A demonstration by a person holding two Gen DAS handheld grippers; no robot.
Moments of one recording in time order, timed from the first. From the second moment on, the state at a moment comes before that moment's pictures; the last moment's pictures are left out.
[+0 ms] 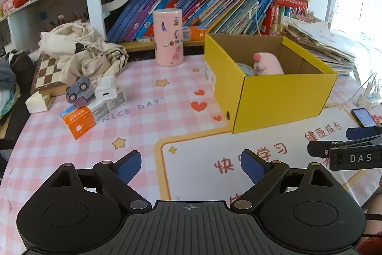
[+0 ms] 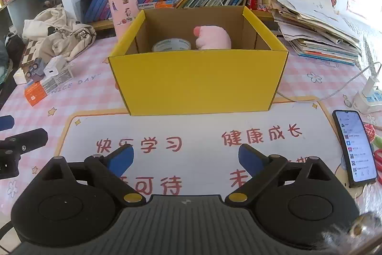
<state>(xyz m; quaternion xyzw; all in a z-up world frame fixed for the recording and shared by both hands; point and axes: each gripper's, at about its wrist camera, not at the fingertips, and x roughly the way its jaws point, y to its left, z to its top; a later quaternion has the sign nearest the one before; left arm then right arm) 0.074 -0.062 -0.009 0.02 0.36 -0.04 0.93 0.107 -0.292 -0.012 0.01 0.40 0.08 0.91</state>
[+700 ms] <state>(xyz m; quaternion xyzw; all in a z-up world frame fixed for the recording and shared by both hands) 0.064 -0.048 -0.019 0.04 0.38 -0.06 0.92 0.089 -0.273 -0.028 0.00 0.43 0.06 0.90</state>
